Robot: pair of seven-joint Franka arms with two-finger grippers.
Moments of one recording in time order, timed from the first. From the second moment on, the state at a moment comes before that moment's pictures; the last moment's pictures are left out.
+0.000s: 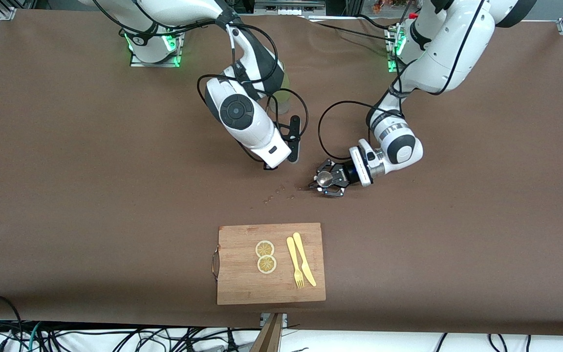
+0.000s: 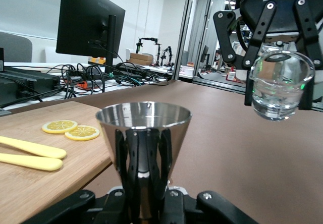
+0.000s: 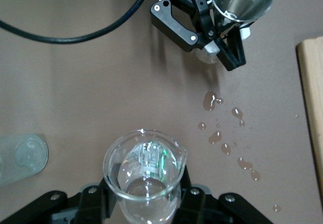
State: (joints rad) left arm -0.27 0.74 -0.13 -1.97 -2.20 2.06 2.68; right arm 0.81 0.63 -0.12 -1.45 0.35 2.07 -0.94
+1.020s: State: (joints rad) left arm -0.45 0.74 -0.12 -1.97 -2.48 2.15 2.73; right arm 0.82 0.65 -0.12 -1.45 0.27 2.05 -0.89
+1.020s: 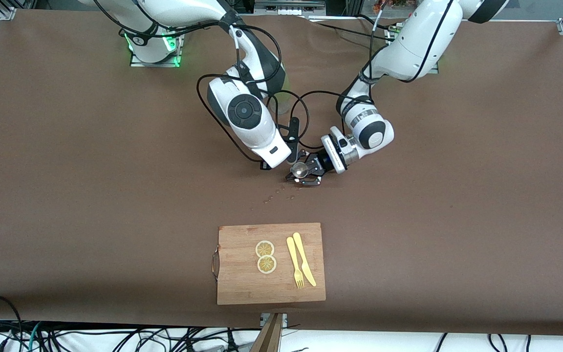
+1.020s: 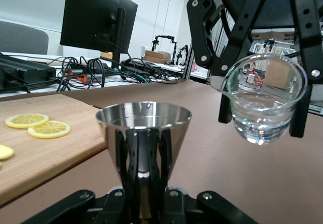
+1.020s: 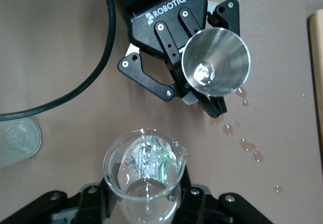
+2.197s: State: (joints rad) left arm -0.60 0.74 -0.04 -1.97 -2.55 2.17 2.73; right arm 0.82 0.67 -0.18 -1.36 0.25 1.96 -0.87
